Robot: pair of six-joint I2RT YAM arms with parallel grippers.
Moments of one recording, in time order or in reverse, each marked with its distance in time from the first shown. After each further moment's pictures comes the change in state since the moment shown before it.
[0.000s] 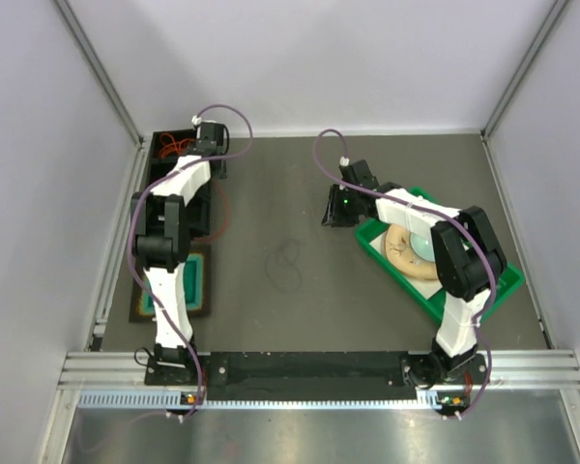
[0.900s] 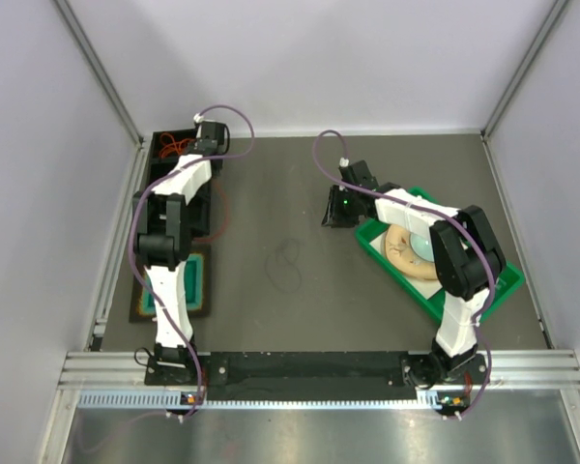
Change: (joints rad) left arm 0.001 0.024 0.028 -0.006 -0.151 0.131; right arm 0.000 0.008 0.000 -0.001 0.000 0.000
